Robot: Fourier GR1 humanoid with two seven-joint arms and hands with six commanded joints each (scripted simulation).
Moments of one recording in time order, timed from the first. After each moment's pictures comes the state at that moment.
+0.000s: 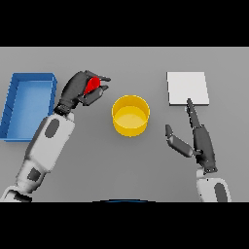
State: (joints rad) left arm -0.59 0.17 -0.22 -1.13 -0.36 0.06 0.02; right arm 0.10 -0.06 0.14 -1.72 0.26 -0.05 -0.07
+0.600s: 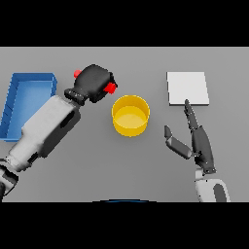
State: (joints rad) left arm -0.84 0.32 -0.60 -1.01 -0.76 -0.06 0.04; right arm 0.11 -0.05 0.15 -1.73 0.25 -0.03 -0.09
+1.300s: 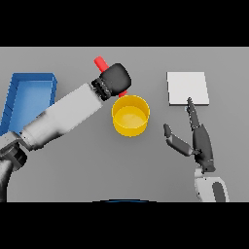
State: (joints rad) left arm -1.15 0.28 -0.97 -0.82 -1.01 -0.30 -0.02; right arm 0.09 -0.04 0.13 -1.70 0.27 -0.07 -0.09
